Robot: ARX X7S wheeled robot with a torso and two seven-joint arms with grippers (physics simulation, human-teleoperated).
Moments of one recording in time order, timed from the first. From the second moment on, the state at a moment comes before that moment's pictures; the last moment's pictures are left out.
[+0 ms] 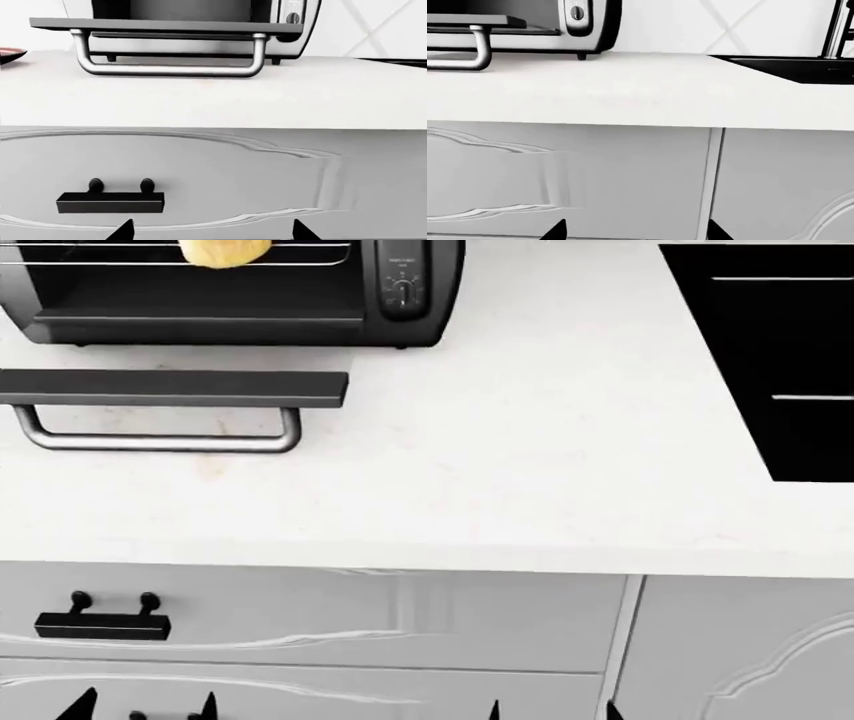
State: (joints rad) left arm 0.02 -0.05 0.06 0.07 -0.07 -0.04 -0.04; right arm 0.00 0.05 -0.07 -0.04 0.03 0.04 0.05
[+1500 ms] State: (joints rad) left arm -0.24 -0.24 0.09 0.92 -0.24 -1.01 -0.13; right arm 0.36 0.26 -0.09 -0.94 0.07 1.08 0.04
